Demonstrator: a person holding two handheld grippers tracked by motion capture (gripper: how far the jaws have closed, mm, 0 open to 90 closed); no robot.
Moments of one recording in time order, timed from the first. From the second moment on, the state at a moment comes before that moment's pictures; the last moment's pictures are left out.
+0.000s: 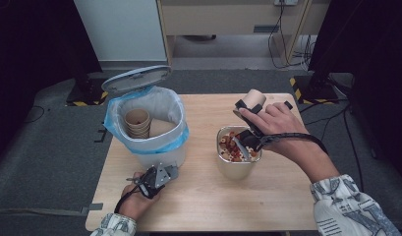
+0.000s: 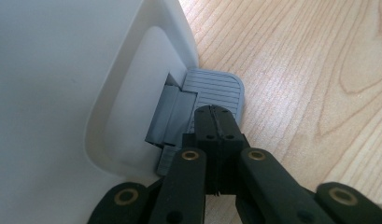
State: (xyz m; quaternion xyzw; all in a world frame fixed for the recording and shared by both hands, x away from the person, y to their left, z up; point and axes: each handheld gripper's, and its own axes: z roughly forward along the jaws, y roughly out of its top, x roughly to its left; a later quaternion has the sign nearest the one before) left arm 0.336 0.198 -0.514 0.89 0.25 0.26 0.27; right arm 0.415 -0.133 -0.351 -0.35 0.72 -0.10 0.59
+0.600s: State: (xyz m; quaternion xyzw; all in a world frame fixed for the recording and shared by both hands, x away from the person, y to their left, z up) left arm 0.336 0.198 -0.514 0.89 0.25 0.26 0.27; right arm 0.423 -0.138 -0.346 -0.28 0.76 -0.03 0.59
